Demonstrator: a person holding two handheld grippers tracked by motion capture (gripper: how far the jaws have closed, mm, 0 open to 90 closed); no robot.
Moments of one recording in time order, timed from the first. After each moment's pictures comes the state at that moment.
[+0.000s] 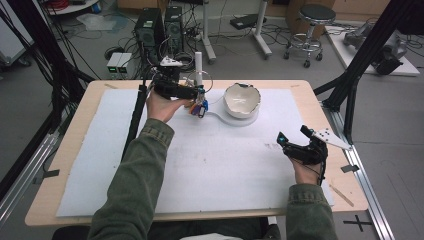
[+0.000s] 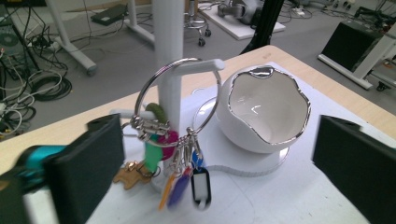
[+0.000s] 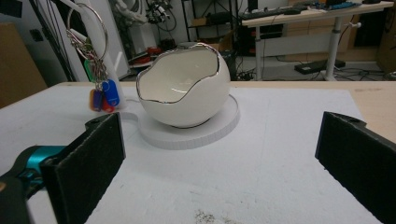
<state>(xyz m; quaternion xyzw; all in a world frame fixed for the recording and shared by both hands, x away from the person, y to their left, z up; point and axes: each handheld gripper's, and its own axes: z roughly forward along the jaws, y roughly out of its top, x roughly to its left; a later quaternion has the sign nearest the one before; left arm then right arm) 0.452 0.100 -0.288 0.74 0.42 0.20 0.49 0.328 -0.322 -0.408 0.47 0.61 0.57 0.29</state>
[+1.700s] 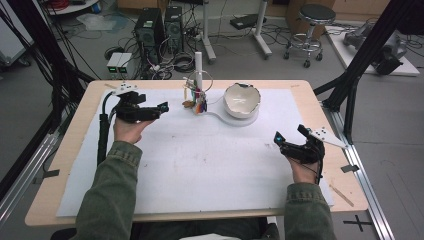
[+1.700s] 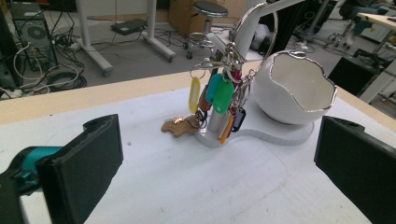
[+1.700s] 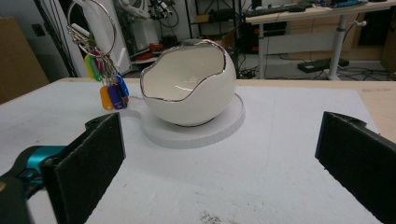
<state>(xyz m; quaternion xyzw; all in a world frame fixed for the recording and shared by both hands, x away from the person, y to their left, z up) 0.407 0.200 -0.344 0.68 0.45 0.21 0.54 0.332 -0.316 -0.408 0.47 0.62 0.56 0.29</state>
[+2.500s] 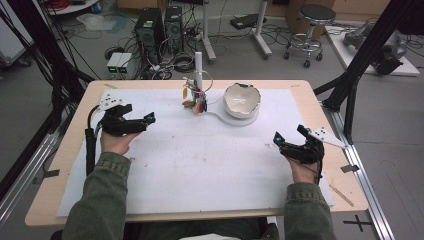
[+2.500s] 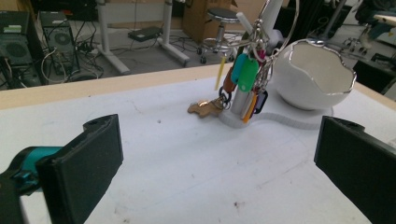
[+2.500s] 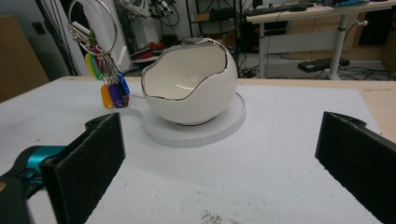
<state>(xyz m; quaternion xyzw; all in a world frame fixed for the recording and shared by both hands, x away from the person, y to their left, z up) 0.378 0.233 -0.365 0.67 0.45 0.24 0.54 0.331 -0.314 -0.408 0.46 0.62 0.56 0.29</state>
